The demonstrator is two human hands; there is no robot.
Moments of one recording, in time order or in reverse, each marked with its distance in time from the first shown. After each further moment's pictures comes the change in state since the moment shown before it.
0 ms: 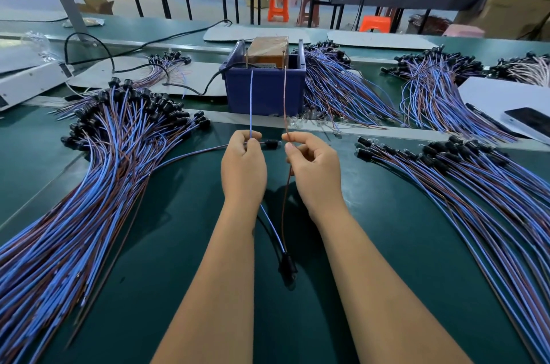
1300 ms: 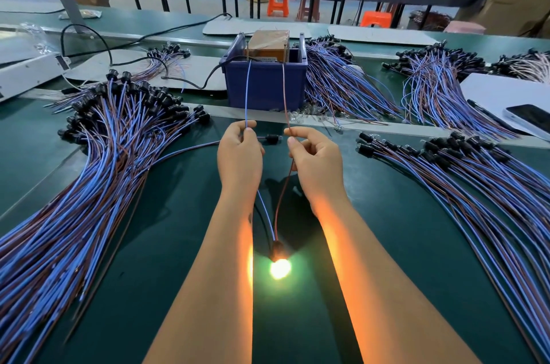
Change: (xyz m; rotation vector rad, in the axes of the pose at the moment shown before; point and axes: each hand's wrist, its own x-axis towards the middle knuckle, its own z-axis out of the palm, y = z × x) left_hand 0.013 -0.003 -0.001 -0.069 0.032 -0.009; right_hand 0.002 0.001 -0.001 -0.049 -0.022 0.049
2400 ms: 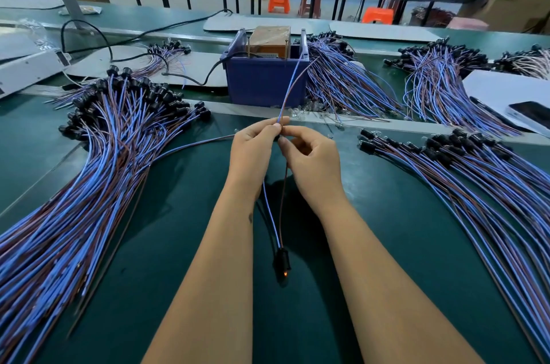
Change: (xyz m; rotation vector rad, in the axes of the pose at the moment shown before) left_hand -0.008 0.009 0.002 -0.268 -0.290 -0.025; right_hand 0.000 0.004 0.005 0.037 -0.047 -0.111
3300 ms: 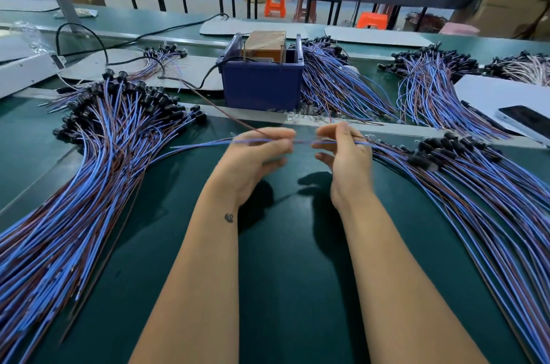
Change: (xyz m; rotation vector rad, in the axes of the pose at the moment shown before) left_hand -0.003 0.002 -0.013 -0.136 -0.333 -0.069; right_hand 0.018 0.010 -0.038 0.361 0.254 0.215
